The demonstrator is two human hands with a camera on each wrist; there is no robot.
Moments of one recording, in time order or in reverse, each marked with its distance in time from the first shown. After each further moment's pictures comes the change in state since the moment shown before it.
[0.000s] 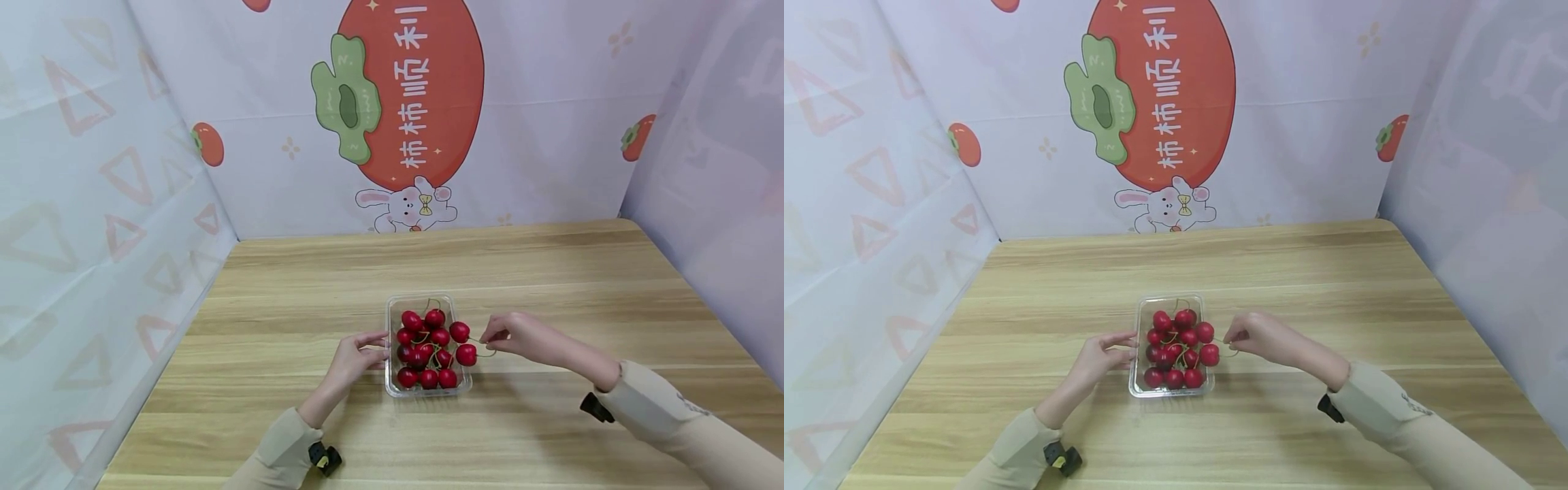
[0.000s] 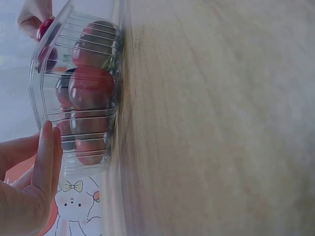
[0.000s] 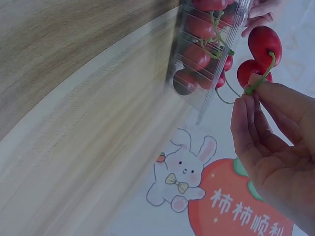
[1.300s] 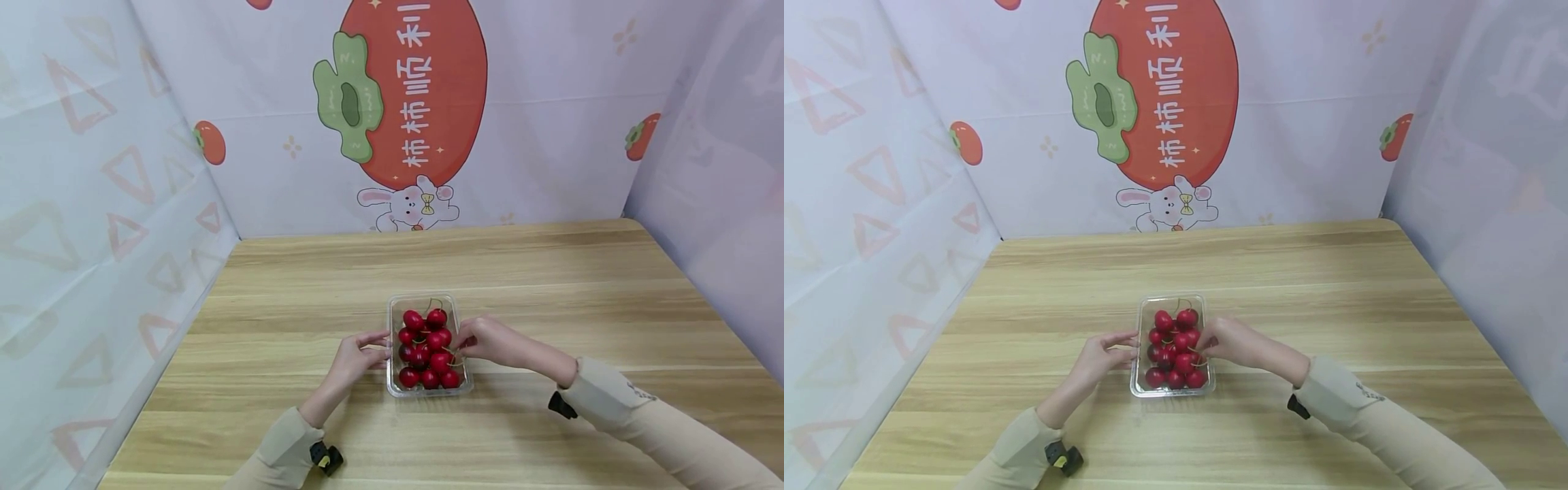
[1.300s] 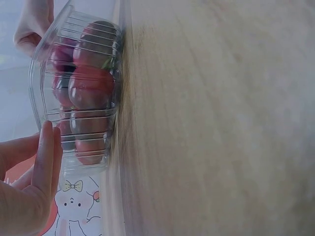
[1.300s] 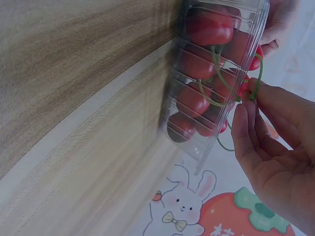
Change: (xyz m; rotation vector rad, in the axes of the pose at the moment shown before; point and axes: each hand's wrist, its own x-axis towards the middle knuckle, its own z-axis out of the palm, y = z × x) left_hand -0.001 0.002 0.000 -0.007 0.000 -0.007; right_hand 0.035 -0.009 0.030 0.038 -0.060 -0.044
